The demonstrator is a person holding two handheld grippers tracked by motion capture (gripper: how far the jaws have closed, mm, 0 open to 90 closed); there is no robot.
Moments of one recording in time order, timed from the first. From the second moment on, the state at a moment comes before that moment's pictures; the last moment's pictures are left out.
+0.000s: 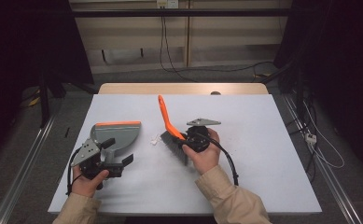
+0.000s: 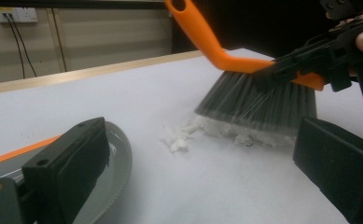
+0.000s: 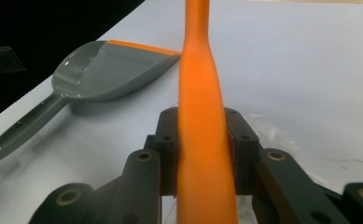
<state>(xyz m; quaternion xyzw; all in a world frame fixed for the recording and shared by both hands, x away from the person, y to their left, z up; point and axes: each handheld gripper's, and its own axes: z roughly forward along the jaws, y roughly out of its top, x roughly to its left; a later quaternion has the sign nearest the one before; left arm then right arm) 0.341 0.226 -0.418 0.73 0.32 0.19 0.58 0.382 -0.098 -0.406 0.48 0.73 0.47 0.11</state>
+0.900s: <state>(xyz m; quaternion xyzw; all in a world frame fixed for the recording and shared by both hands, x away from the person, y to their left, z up) 0.341 0.225 -0.419 0.73 0.32 0.19 0.58 0.402 -0.092 -0.426 0.54 0.72 0.42 0.11</state>
